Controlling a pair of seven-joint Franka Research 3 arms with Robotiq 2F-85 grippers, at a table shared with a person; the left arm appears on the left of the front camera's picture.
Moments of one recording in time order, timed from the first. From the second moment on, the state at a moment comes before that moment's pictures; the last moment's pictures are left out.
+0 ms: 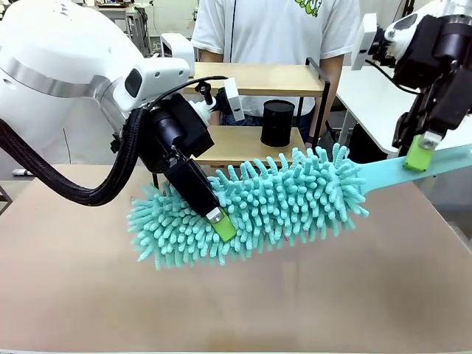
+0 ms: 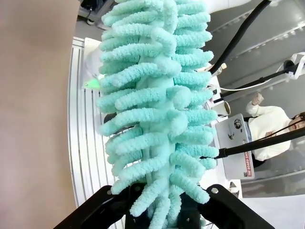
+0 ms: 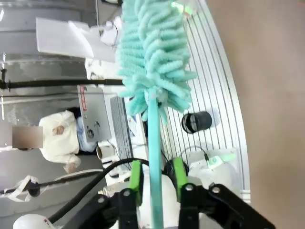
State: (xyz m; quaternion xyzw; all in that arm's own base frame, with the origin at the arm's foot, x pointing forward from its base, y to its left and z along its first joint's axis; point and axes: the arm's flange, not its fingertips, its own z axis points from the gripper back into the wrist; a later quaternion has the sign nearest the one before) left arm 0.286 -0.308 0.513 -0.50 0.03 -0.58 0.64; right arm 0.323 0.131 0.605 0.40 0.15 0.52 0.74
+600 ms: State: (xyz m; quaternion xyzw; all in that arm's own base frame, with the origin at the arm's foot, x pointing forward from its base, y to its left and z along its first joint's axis) left arm 0.288 -0.220 0.523 -0.51 0.01 -0.60 0.62; right arm 0.367 -0.037 0.495 0.59 0.00 0.12 0.80
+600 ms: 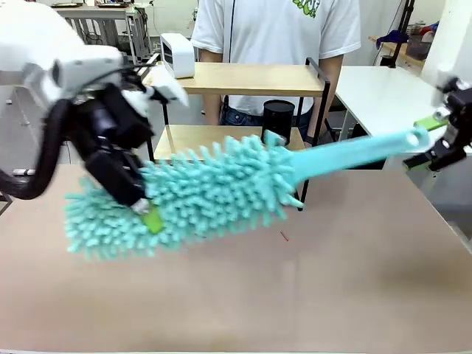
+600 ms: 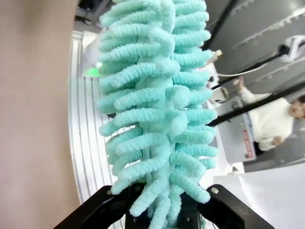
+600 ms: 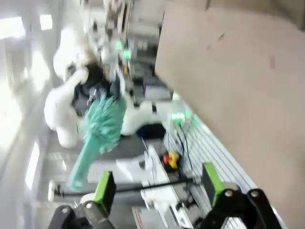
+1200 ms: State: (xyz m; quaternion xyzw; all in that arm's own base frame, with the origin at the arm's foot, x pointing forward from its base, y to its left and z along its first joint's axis) left arm 0.283 0.066 0.548 -0.61 -0.23 -0.27 0.71; right arm 0.359 -0.063 0.411 0.60 -0.08 -0.06 0.79
